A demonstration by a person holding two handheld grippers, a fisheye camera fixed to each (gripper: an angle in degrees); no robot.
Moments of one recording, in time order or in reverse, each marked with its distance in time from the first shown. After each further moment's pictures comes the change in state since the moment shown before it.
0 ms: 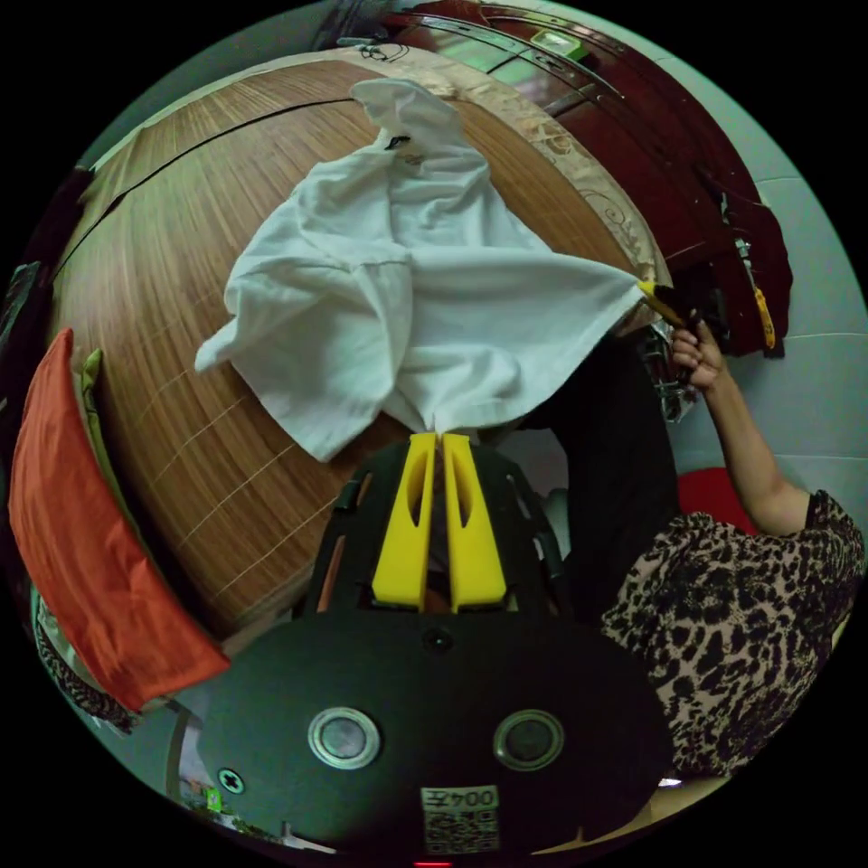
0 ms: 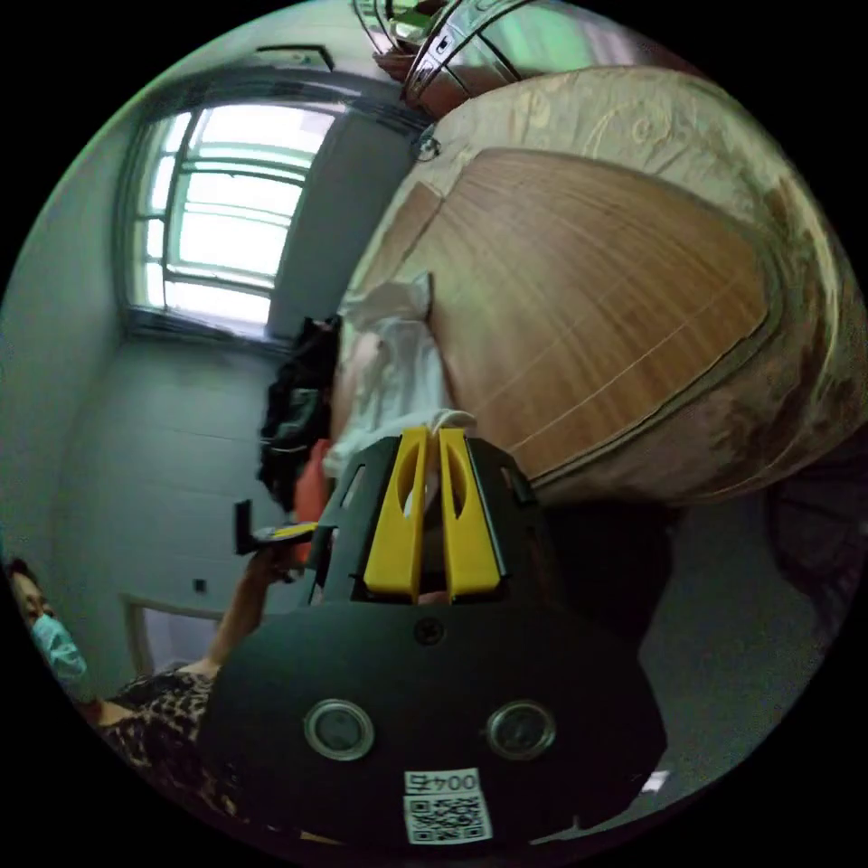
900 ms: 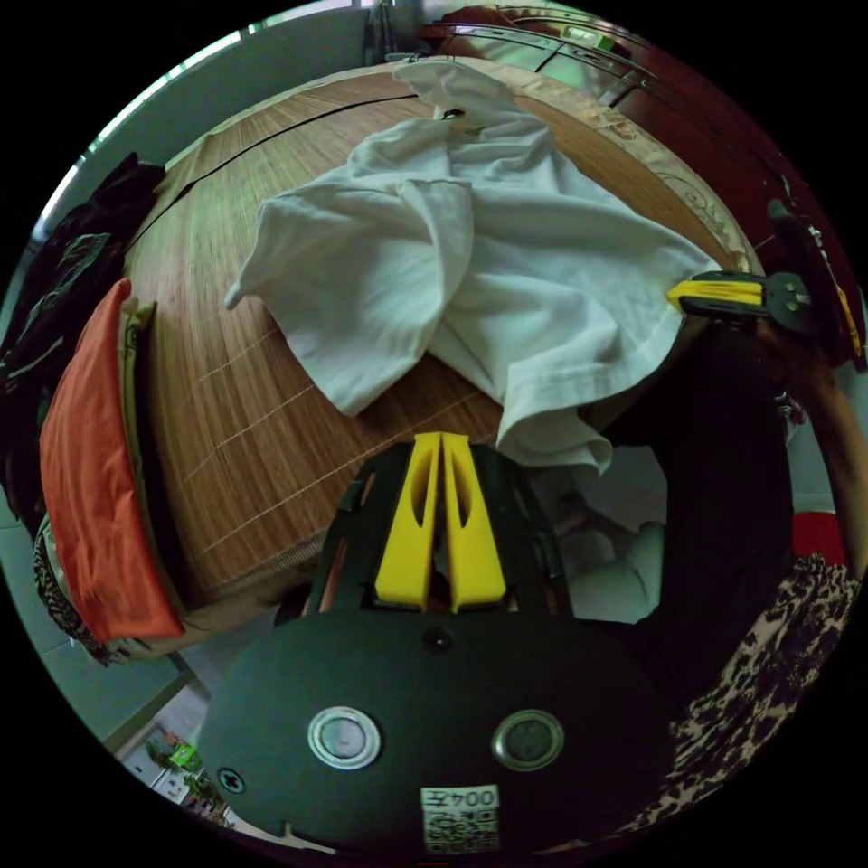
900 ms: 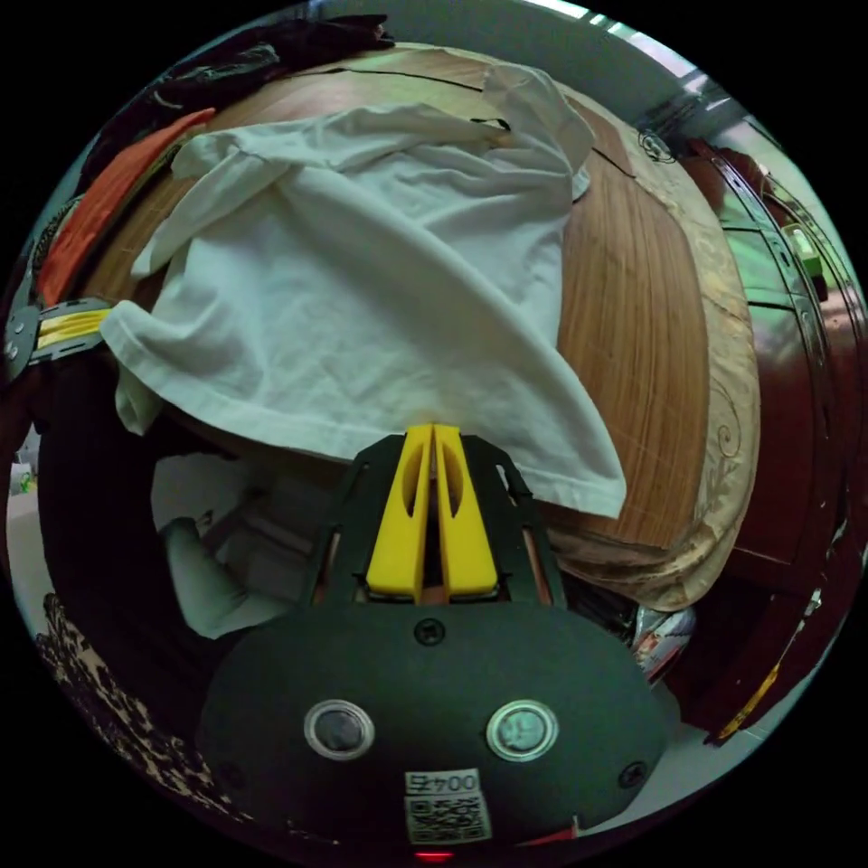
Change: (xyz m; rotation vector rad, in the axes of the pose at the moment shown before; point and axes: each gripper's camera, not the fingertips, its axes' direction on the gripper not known) left arm 0.119 0.129 0.095 0.112 -0.309 -0.110; right arm -0.215 0.147 0.476 -0.384 0.942 -0.757
